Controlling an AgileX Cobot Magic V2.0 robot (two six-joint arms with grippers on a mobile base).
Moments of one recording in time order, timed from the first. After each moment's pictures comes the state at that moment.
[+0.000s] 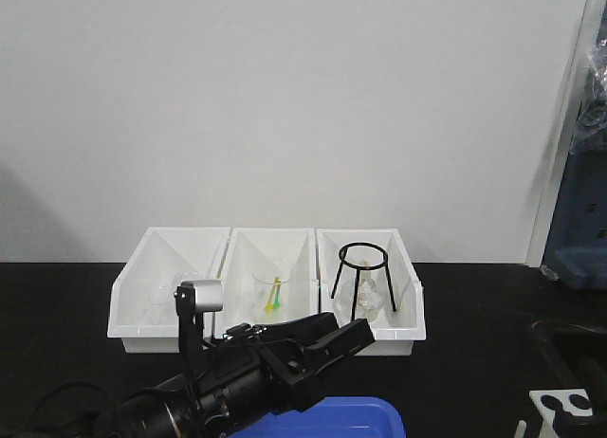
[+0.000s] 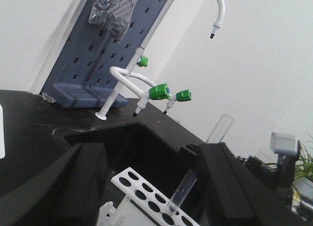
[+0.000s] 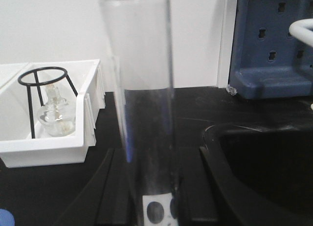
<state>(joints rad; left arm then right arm) -0.62 1.71 -0.86 0.56 -0.98 -0.99 -0.03 1.21 -0.33 0.01 -0.62 0.01</state>
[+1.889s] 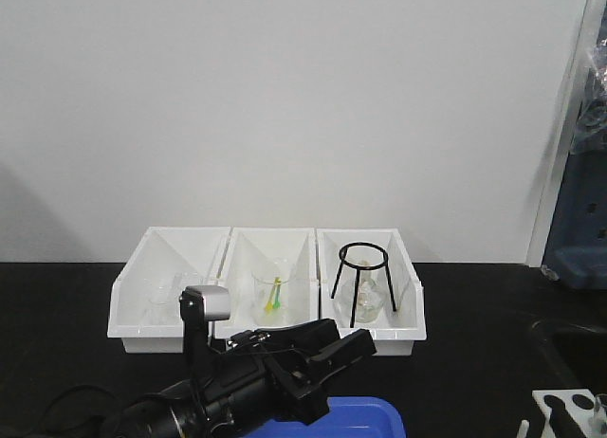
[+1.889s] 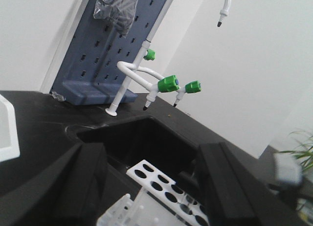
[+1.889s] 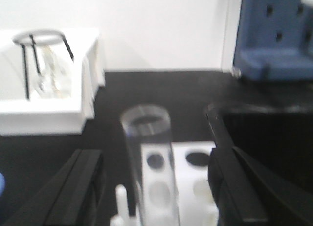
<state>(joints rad) -0.62 1.73 -0.86 0.56 -0.97 -0.90 -0.03 1.42 -0.16 -0.04 -1.03 0.01</state>
